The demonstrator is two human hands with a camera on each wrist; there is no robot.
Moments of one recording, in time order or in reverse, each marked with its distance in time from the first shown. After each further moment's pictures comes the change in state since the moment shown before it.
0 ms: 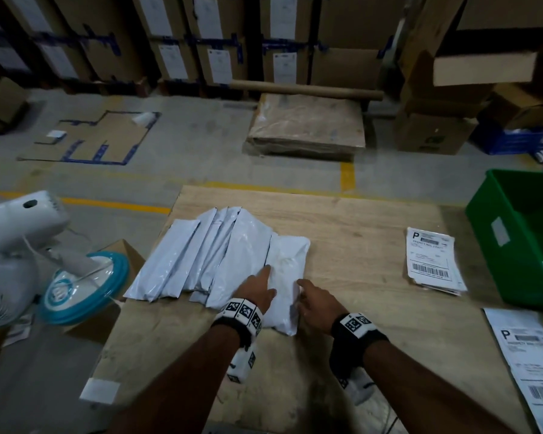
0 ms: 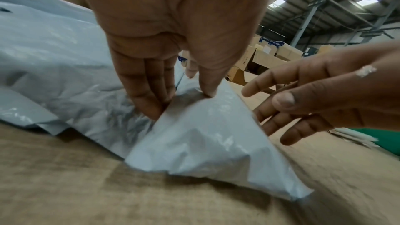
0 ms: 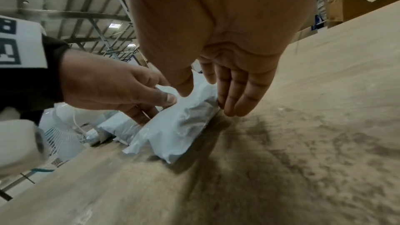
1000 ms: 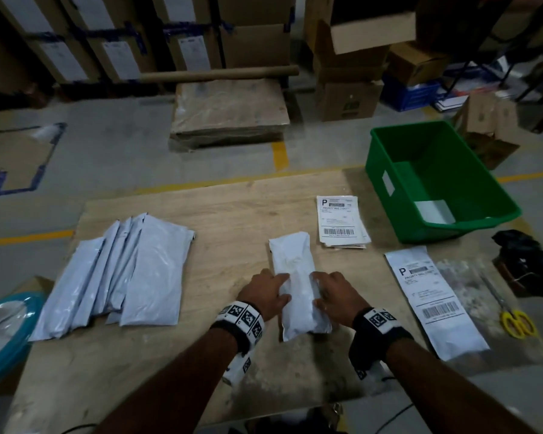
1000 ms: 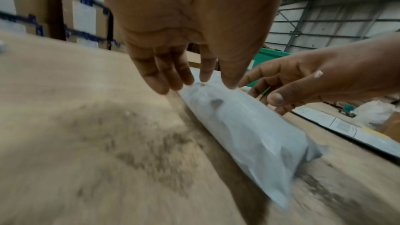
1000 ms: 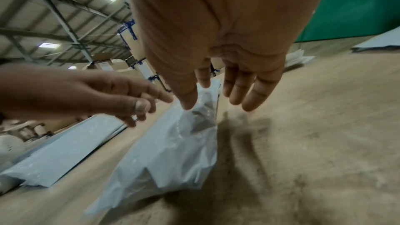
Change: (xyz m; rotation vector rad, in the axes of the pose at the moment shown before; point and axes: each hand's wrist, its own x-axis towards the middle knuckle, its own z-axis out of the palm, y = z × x) left_hand -0.030 0.157 0.072 0.222 -0.190 0.458; right_hand -0.113 0.158 -0.059 0.086 0.174 0.242
